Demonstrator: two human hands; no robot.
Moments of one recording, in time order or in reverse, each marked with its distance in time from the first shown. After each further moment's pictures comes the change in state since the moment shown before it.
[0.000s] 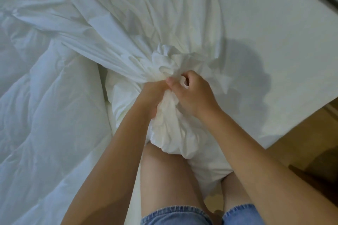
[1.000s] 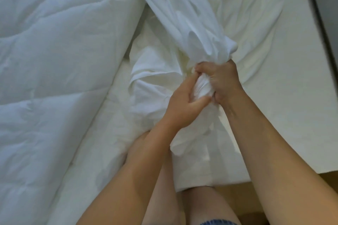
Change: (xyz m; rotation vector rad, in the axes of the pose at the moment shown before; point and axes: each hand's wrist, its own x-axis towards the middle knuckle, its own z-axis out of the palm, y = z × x) left_hand -0.042 -0.061 0.013 -0.017 0.255 0.591; right_hand 0.037 -0.036 0.031 0.345 -0.177 0.014
